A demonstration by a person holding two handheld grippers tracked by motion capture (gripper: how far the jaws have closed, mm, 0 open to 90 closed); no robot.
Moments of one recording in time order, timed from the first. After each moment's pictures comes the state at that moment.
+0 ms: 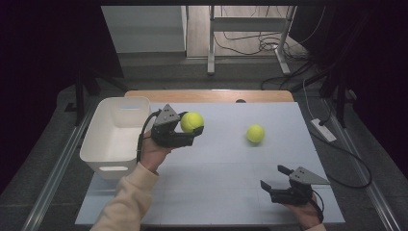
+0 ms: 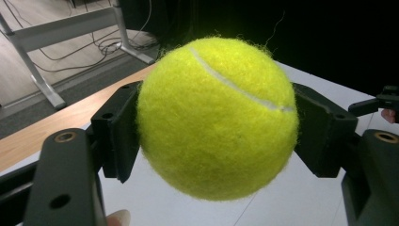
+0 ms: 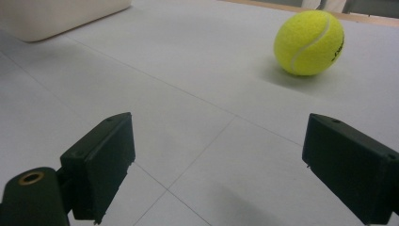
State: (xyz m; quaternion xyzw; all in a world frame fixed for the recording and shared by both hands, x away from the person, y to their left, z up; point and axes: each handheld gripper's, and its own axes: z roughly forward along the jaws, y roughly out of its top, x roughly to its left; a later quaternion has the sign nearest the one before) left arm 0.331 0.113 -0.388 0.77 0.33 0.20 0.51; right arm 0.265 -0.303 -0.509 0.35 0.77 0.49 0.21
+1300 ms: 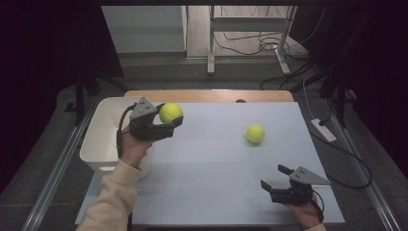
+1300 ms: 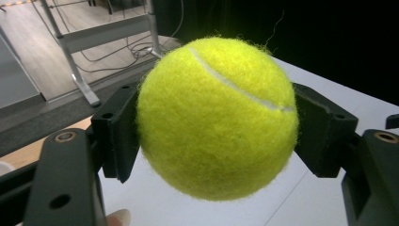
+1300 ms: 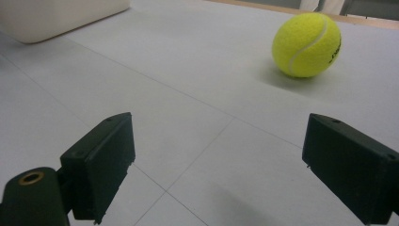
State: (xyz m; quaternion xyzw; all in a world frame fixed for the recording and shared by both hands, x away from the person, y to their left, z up) left arm 0.329 0.161 -0.373 0.74 0.37 0.24 0.51; right arm 0.265 -0.303 -0.508 0.35 0.77 0.49 0.21
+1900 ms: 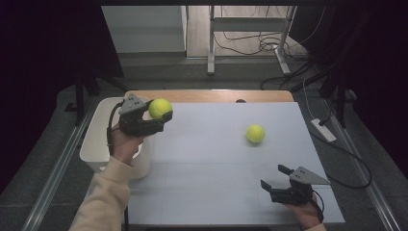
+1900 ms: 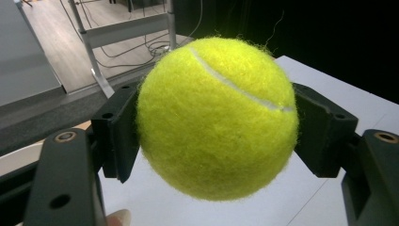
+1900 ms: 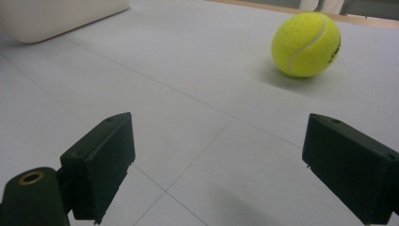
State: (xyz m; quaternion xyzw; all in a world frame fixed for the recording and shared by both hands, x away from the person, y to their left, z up) left arm 0.335 0.186 -0.370 0.73 0.40 0.26 0.50; right arm 0.265 -0.303 -0.508 0.35 0.77 0.49 0.21
